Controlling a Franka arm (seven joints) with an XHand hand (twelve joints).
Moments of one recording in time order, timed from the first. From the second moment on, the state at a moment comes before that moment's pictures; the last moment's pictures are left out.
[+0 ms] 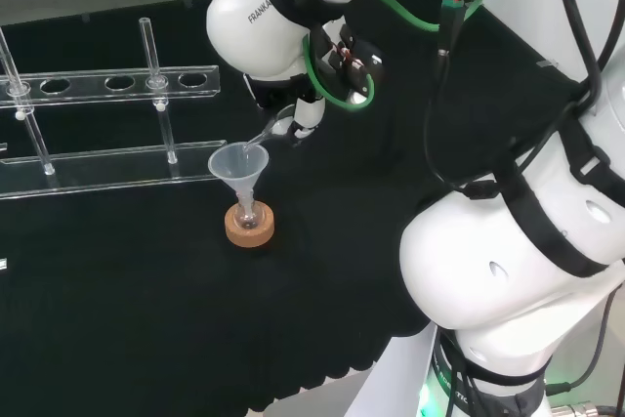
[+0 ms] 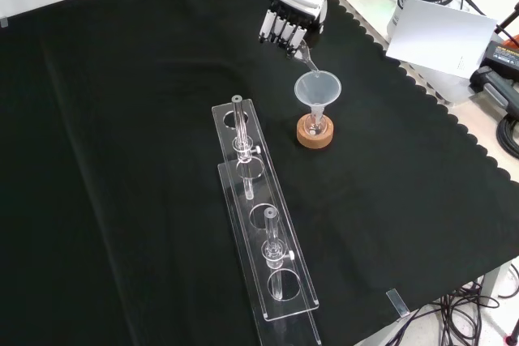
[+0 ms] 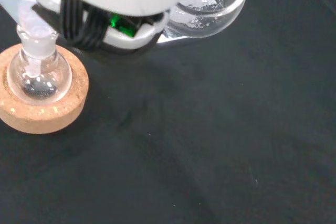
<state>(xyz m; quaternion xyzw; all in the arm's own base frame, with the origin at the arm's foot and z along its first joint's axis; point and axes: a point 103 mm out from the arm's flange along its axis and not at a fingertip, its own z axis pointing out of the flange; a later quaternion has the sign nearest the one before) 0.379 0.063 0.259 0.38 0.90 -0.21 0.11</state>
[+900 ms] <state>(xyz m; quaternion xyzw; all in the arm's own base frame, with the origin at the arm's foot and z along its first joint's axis) 0.381 0.081 0.263 0.32 0.90 -0.24 0.17</state>
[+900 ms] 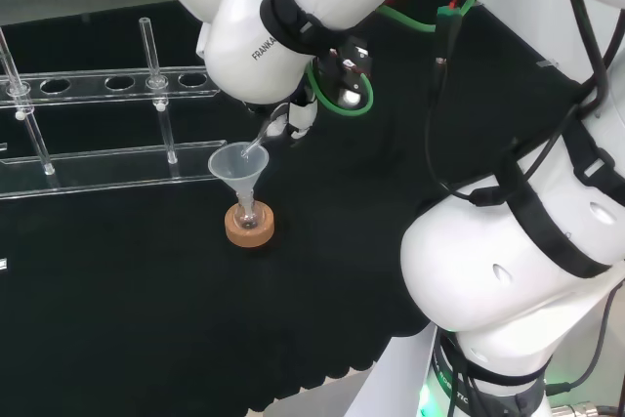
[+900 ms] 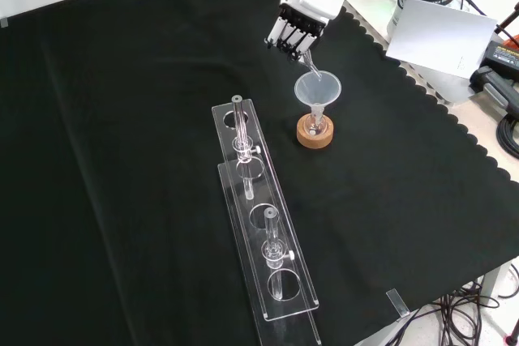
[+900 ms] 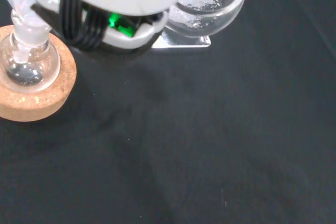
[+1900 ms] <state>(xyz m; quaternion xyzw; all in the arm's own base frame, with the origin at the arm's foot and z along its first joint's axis) 0.382 0.098 0.270 0.28 0.89 -0.27 0.22</state>
